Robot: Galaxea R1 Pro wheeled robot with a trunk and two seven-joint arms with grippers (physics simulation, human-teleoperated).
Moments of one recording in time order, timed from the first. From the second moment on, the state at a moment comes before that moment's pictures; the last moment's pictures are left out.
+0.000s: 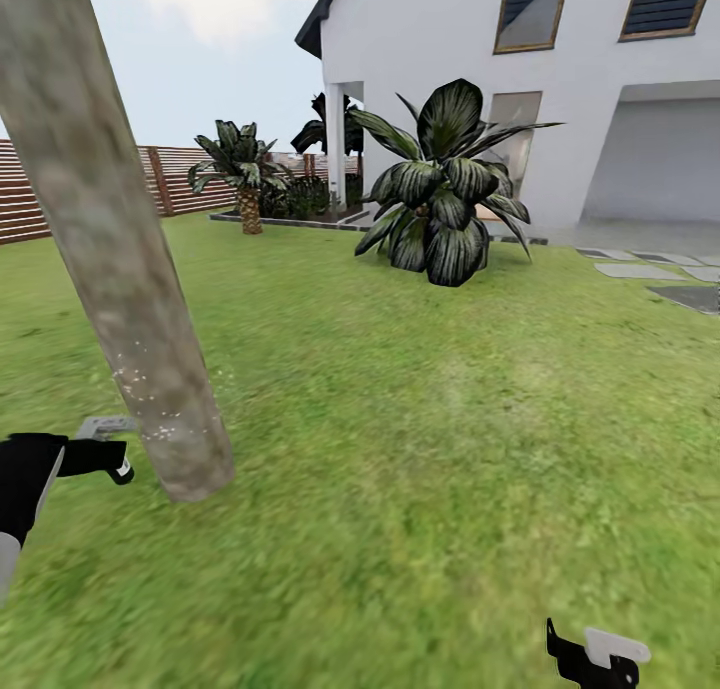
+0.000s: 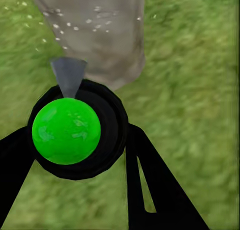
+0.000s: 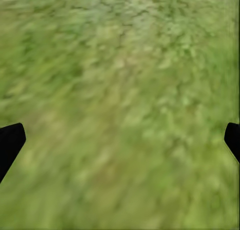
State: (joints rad) left arm -0.81 0.42 0.26 -0.78 -0.27 0.71 -0.47; right arm -0.41 -0.13 -0.78 -0.15 0.56 -0.58 -0.07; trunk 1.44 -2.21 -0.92
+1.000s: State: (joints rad) left arm -0.81 0.42 0.26 -0.79 -0.28 0.71 -0.47; right arm -0.41 -0.13 -0.78 -0.15 0.56 -0.58 -0.07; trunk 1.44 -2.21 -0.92
